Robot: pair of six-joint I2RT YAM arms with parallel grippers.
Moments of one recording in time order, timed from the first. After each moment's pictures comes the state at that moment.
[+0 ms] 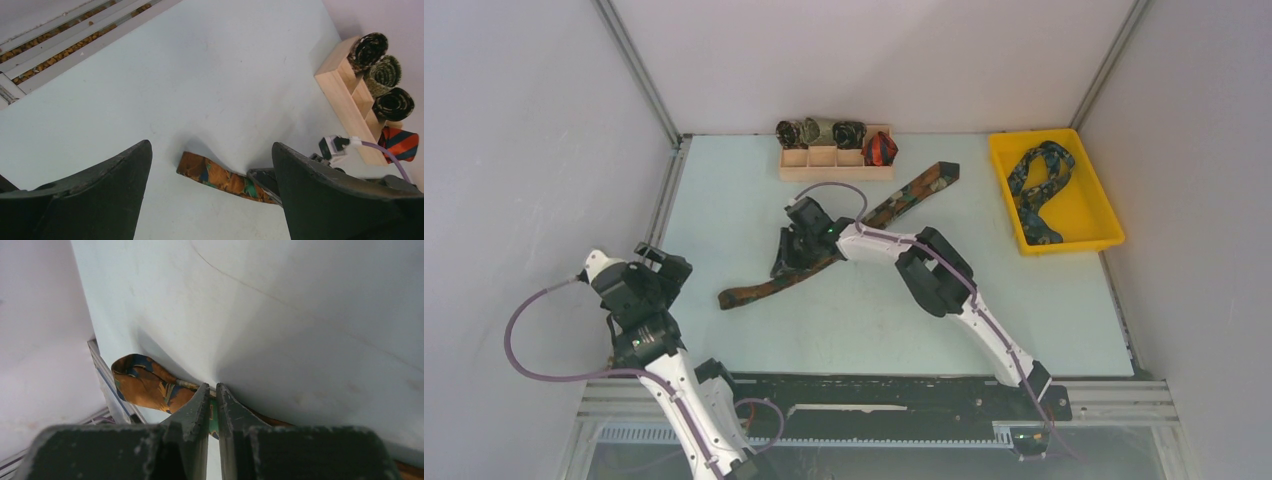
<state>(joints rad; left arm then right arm) 0.64 0.52 0.72 -0.71 0.14 -0.52 0.91 2.55 2.01 -0.23 -0.41 0.94</state>
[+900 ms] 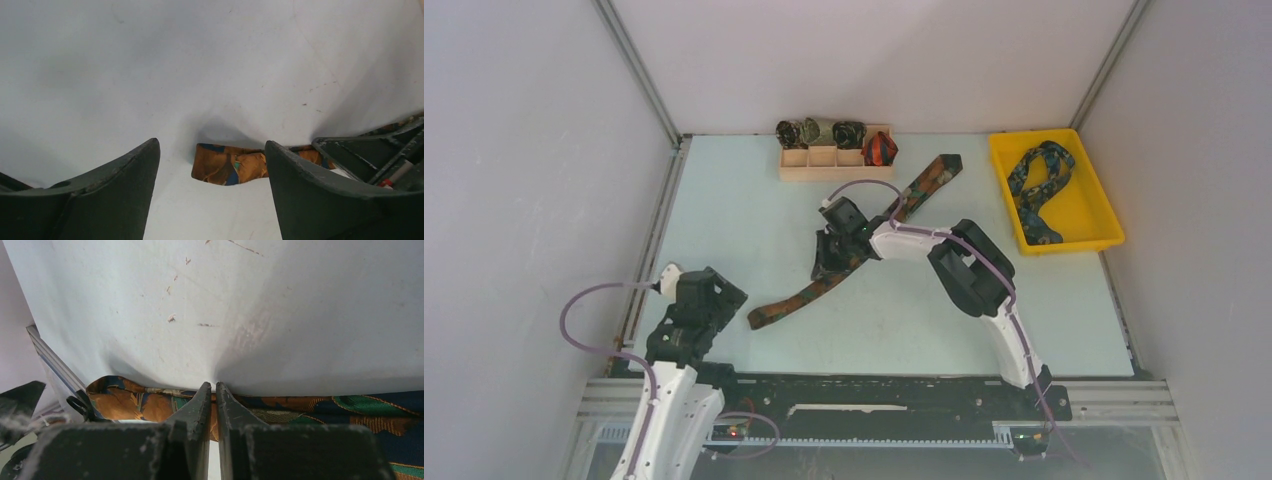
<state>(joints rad) -0.07 0.50 0.50 -0.82 -0.26 -0.87 0.82 2.23 1.54 -0.23 -0.36 0.77</state>
